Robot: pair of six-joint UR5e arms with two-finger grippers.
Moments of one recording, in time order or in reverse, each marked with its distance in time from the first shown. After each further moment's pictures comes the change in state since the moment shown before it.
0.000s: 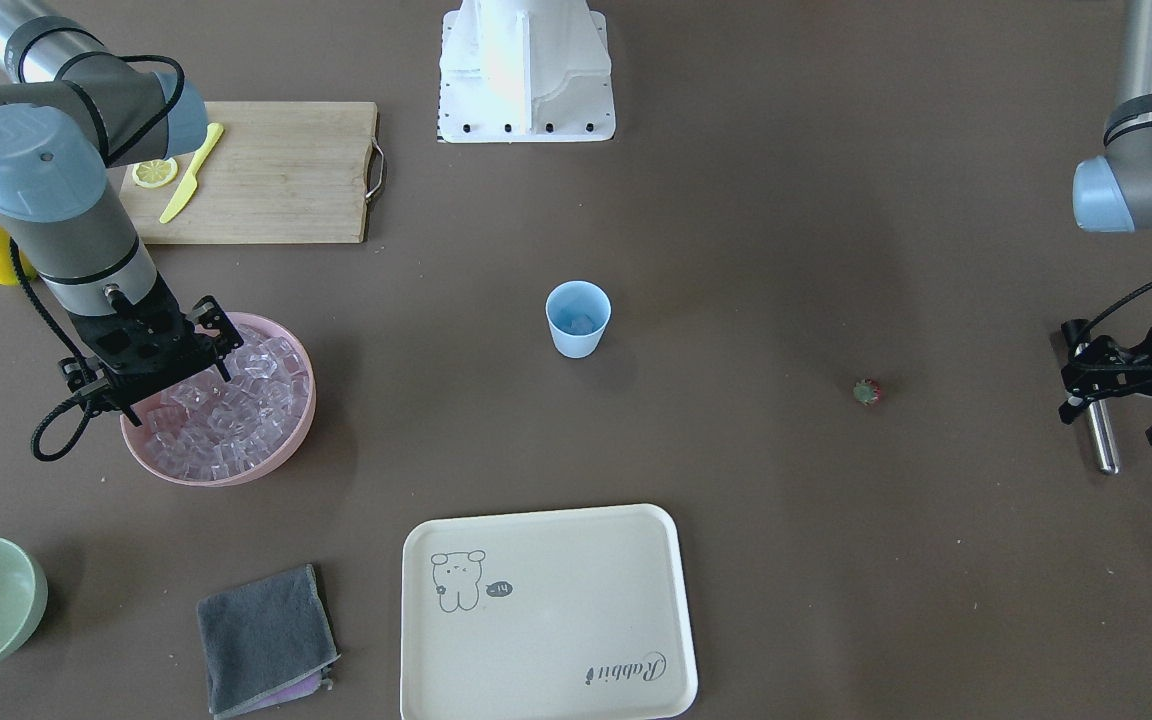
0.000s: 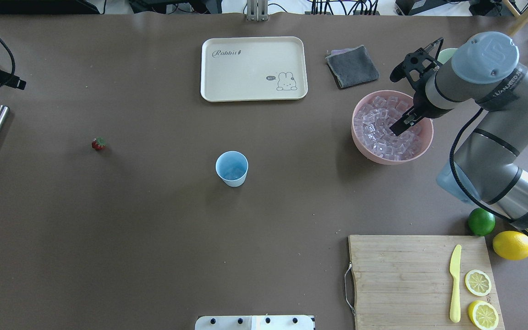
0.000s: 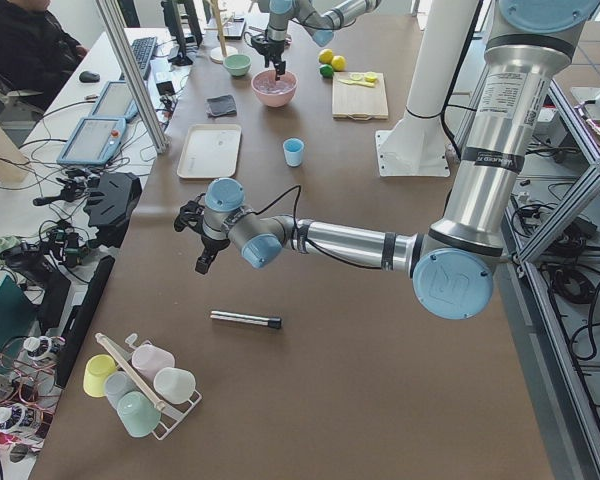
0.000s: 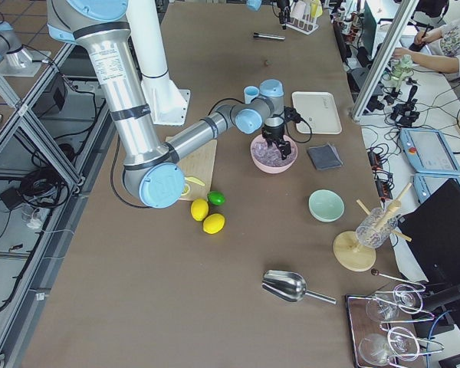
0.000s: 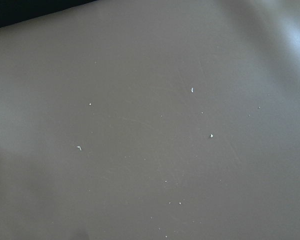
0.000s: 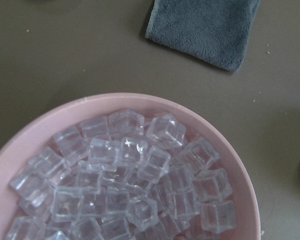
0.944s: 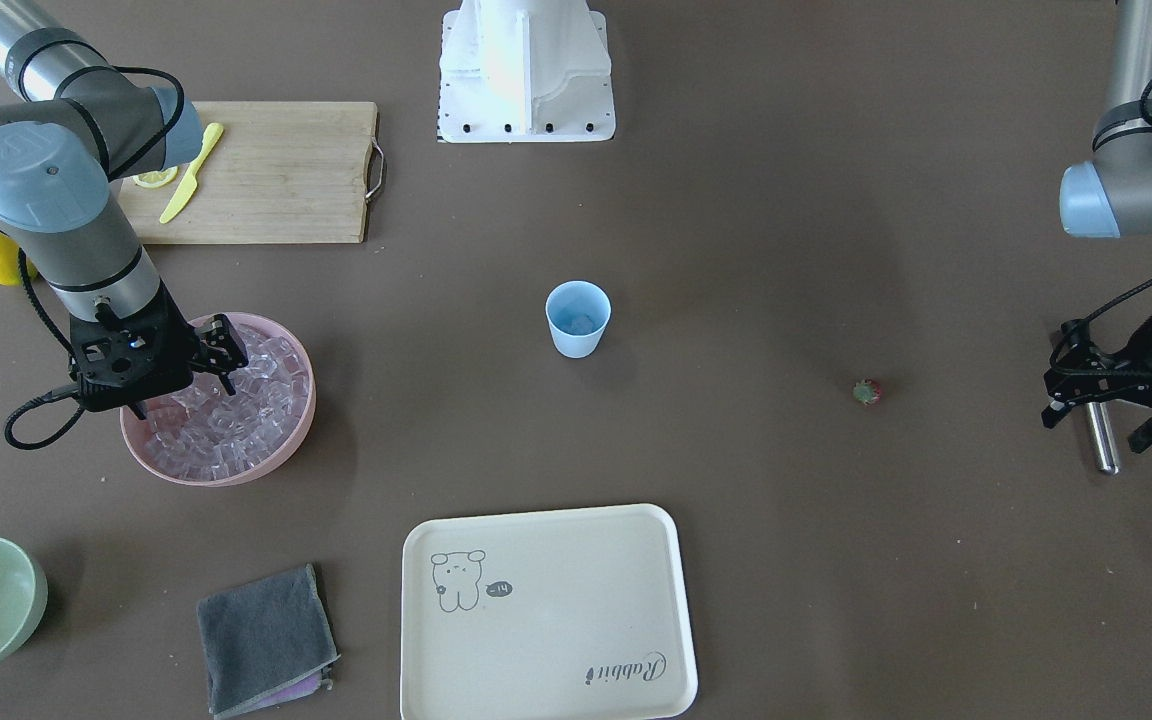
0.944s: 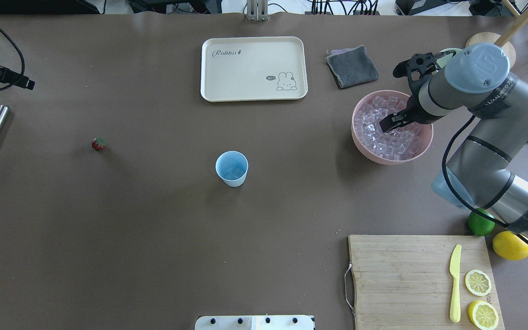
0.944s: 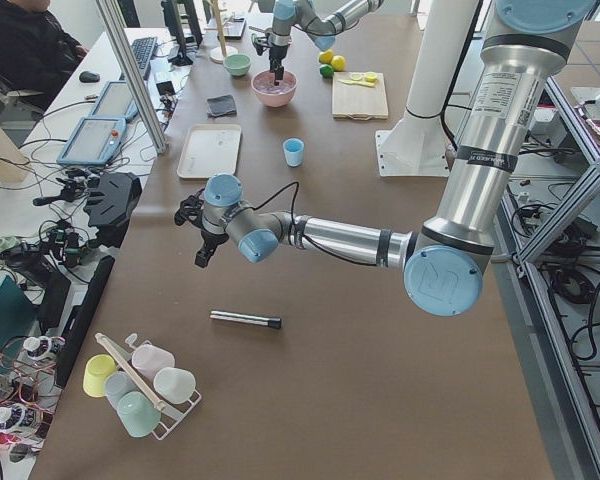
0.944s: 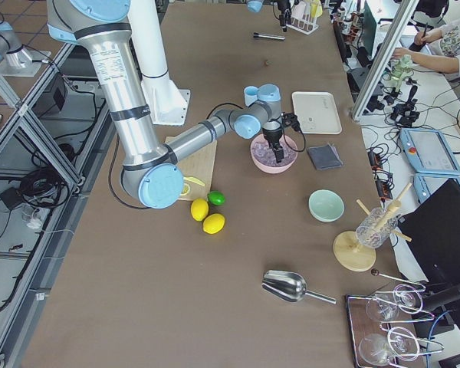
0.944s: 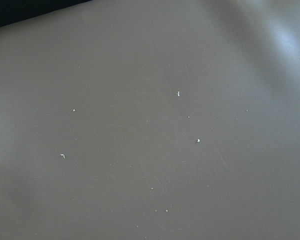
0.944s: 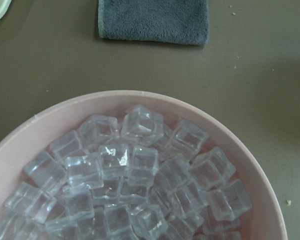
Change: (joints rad) left arm 0.018 -0.021 0.010 0.000 0.000 0.000; right arm -0.029 0.012 -0.020 0.038 -0.008 0.369
